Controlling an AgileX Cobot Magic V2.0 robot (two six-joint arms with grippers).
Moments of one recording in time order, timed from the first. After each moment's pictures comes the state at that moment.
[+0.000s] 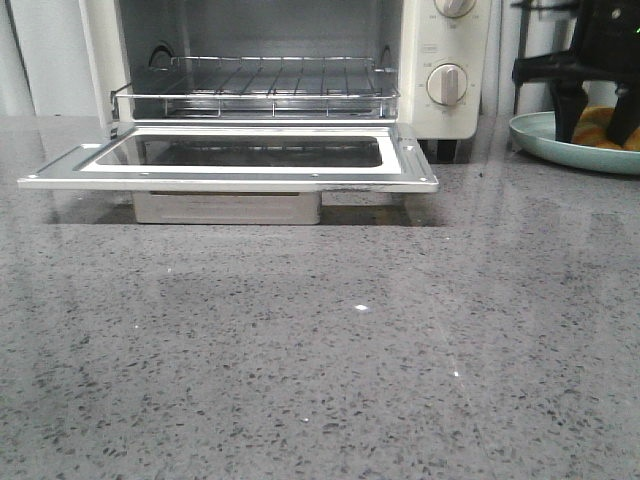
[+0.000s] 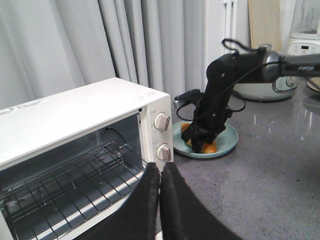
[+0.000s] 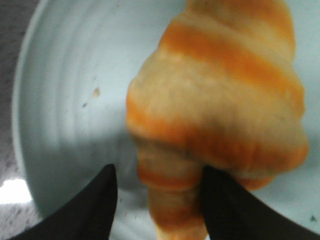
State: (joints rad) left arm -0.52 0.71 -0.91 -0.70 0.41 0.73; right arm 0.02 2.07 -1.87 -0.07 1.11 0.14
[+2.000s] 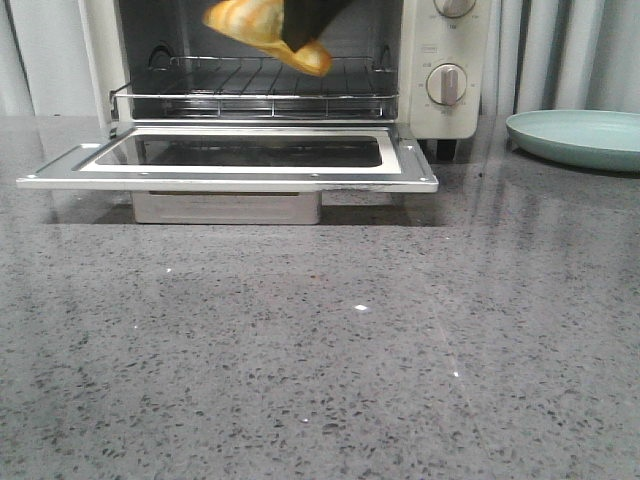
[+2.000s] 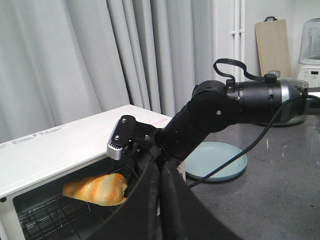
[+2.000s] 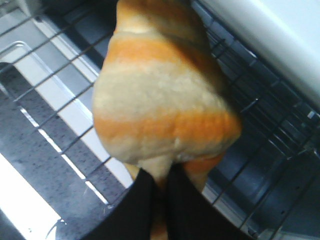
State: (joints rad) left arm -0.52 0.67 -0.91 -0.69 0.36 0.73; right arm 0.52 1.95 -1.91 -0.03 0.81 -0.25
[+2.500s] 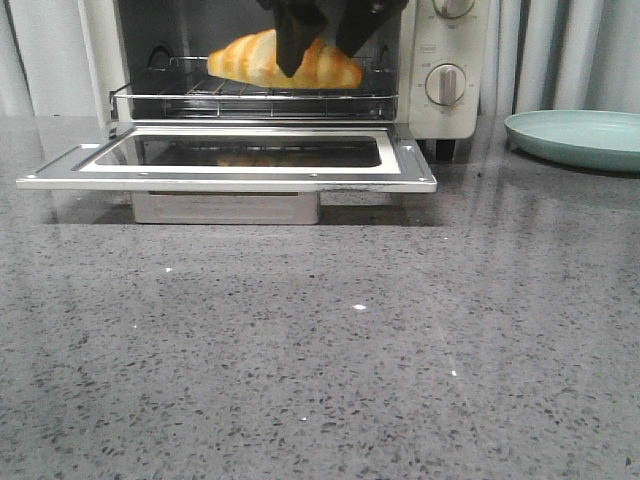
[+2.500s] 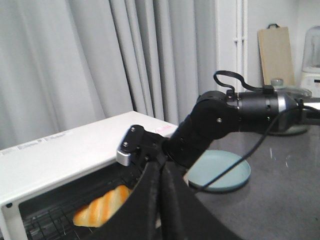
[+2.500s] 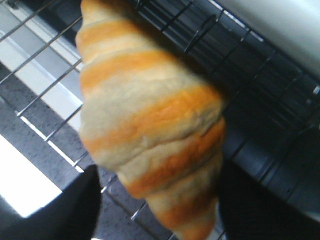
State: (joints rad) left arm -0.52 0.64 -0.91 -0.69 0.31 0.72; right arm 0.49 1.94 -1.91 0.02 0.88 -0.24
